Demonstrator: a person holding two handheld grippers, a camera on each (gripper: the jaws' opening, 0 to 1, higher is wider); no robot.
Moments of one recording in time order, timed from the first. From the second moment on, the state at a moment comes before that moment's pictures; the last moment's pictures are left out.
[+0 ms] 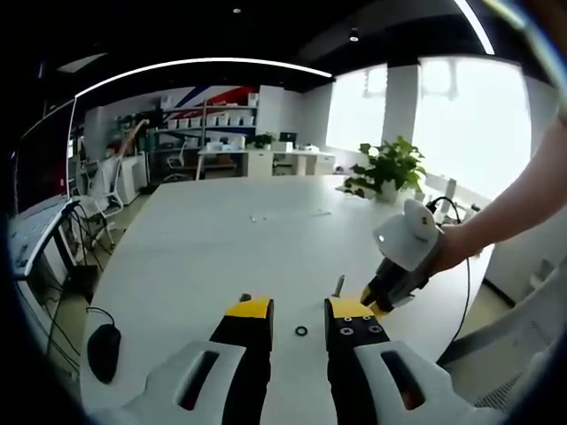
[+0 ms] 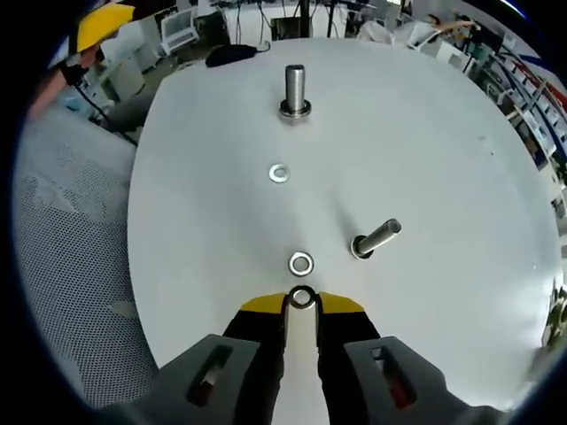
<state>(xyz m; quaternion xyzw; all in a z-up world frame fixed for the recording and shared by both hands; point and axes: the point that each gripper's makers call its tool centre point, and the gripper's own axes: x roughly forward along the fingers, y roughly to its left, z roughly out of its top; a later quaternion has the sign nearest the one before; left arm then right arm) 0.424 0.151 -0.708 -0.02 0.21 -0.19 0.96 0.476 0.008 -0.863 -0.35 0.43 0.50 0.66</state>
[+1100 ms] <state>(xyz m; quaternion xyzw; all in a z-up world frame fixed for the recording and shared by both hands) 0.428 0.157 -0.686 -0.03 0.16 -0.17 0.97 0.517 0.014 -0.805 -0.36 0.39 0.49 0.69</state>
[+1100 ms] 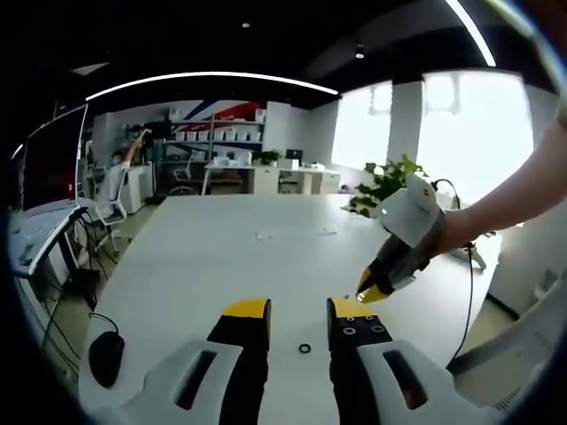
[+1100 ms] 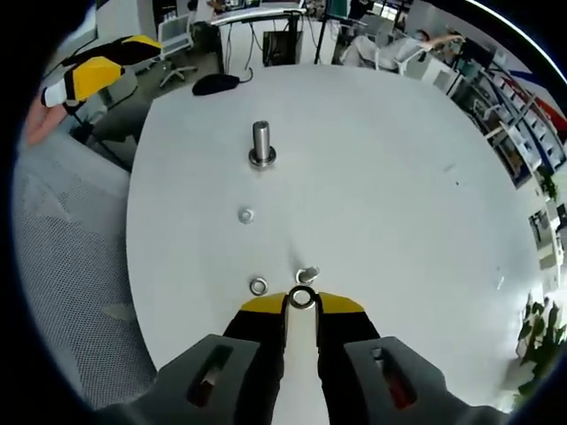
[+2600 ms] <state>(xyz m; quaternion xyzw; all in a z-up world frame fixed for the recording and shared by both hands) 0.428 0.158 -0.688 -0.03 0.16 -0.17 0.97 0.528 0.030 -0.820 -0.40 0.42 0.50 0.64</state>
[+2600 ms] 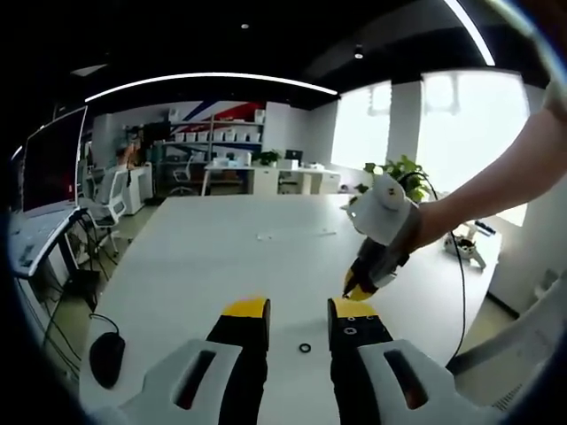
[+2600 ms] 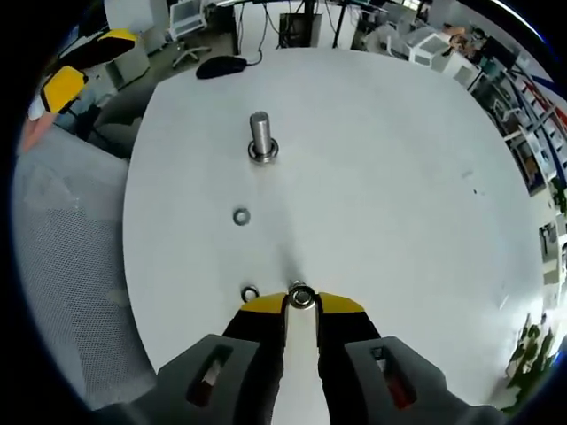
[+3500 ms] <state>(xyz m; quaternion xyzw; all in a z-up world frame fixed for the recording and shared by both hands) 0.428 0.159 -0.688 -0.03 0.16 -0.17 0.97 0.523 0.025 -0.820 -0.38 0.42 0.49 0.66</state>
